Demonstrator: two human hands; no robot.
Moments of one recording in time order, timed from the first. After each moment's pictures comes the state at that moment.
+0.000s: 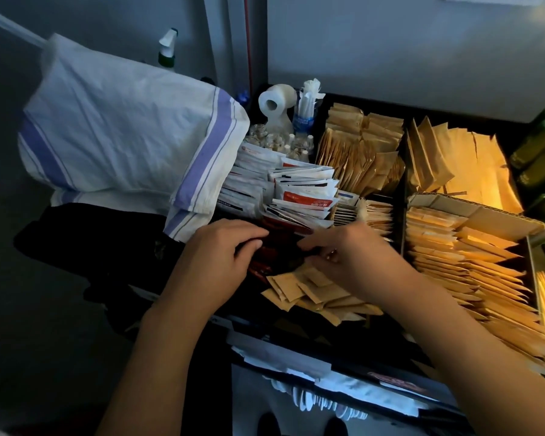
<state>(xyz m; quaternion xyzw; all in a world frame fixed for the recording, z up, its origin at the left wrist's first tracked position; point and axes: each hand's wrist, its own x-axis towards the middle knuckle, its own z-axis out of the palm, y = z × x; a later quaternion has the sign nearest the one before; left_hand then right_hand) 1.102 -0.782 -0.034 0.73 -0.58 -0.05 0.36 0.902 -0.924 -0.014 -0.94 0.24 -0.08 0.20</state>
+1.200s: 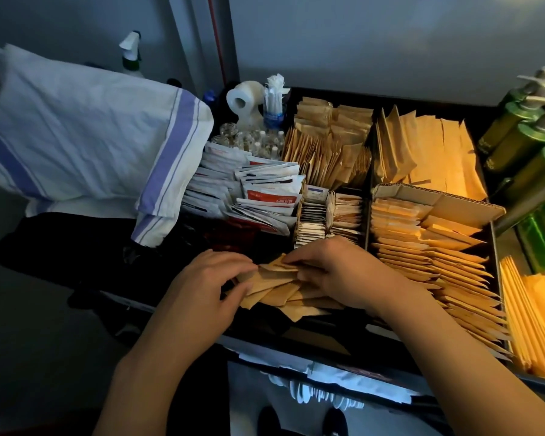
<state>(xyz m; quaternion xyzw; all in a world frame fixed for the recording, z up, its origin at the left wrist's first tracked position) 1.049 -0.765 -0.040 0.74 -0.60 -0.11 0.29 0.864 -0.951 -0.049 -0.93 0.22 -0.02 0.28</state>
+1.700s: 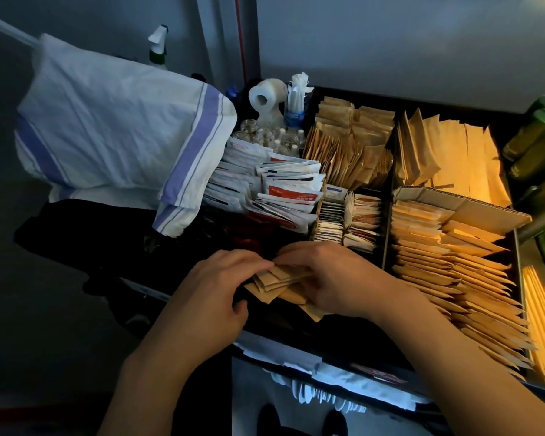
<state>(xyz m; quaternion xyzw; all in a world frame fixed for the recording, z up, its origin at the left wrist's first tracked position) 1.057 -0.745 -0.042 0.74 -0.61 -0.13 0.24 0.891 -0.924 -0.044 -0.96 0.13 -0.01 0.25</state>
